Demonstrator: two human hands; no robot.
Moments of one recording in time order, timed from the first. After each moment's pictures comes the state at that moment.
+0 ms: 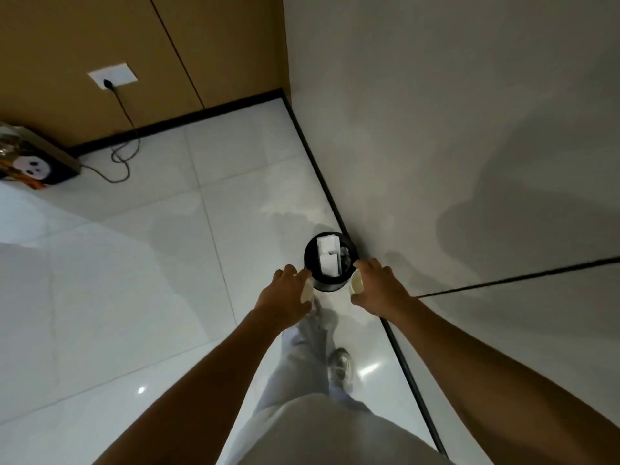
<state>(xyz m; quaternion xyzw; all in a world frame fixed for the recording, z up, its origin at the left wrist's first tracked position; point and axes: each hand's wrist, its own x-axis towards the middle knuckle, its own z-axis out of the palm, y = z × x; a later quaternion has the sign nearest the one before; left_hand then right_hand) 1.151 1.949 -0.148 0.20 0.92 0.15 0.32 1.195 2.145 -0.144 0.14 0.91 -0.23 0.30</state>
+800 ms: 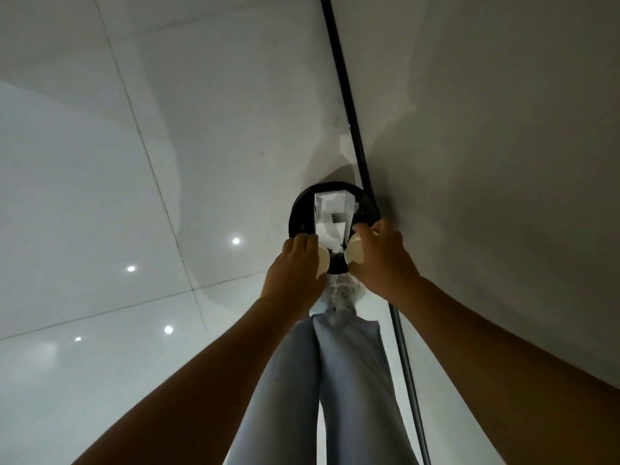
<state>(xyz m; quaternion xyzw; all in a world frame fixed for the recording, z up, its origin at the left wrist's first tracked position) 1.027 2.045 -0.487 0.11 0.91 0.19 0.36 1.027 2.209 -0.478 0.12 0.89 -0.21 0.40</state>
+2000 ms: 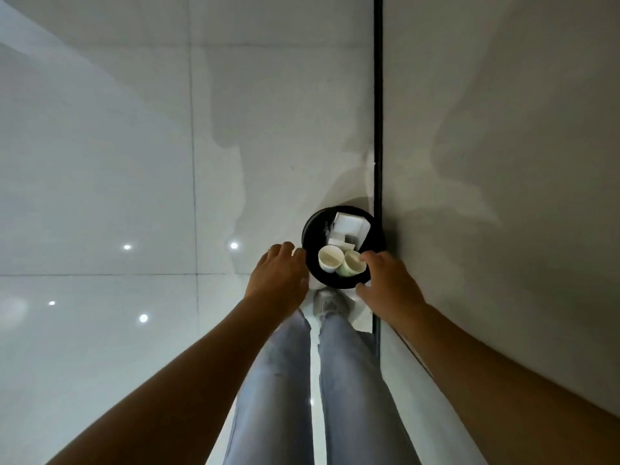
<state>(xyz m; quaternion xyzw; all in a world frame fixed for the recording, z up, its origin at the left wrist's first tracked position) 1.030 2.006 -0.393 0.05 0.92 0.16 0.35 1.026 2.197 -0.401 0.01 0.90 -0.17 0.41</state>
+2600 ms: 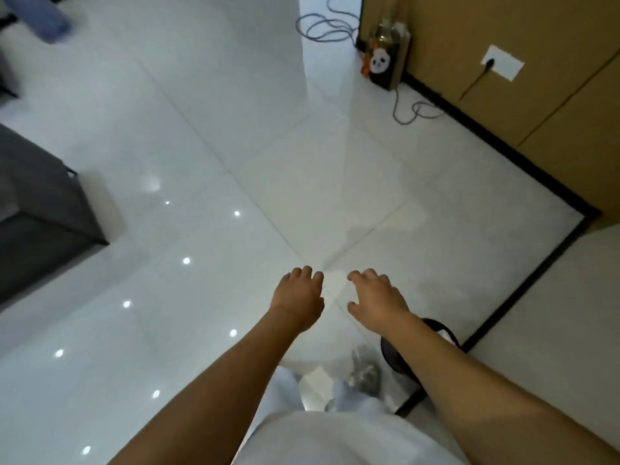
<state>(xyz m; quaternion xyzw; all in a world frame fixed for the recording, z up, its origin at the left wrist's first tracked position) 1.282 1.837 -0.128 -0.33 0.91 0.15 0.22 1.150 1.930 -0.134 -0.48 0.81 0.02 0.34</state>
